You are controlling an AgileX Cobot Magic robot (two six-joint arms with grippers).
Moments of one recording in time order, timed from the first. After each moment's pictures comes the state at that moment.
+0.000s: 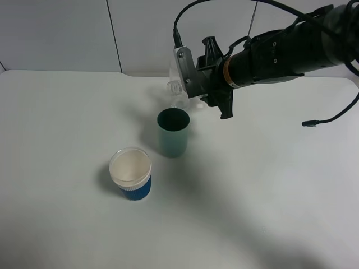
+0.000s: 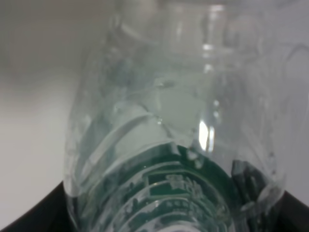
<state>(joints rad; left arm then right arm) 0.13 0.13 -0.52 -0.12 1.06 0.20 0.53 1.86 -1.08 -1.31 0.02 -0.24</state>
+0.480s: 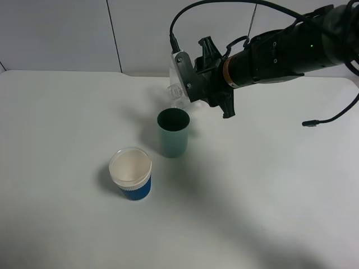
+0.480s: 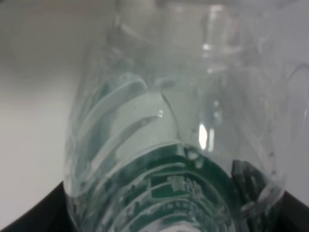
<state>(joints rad) 0.13 0.13 -0.52 -0.12 1.06 0.20 0.53 1.86 -1.08 -1.31 0.01 -0.32</state>
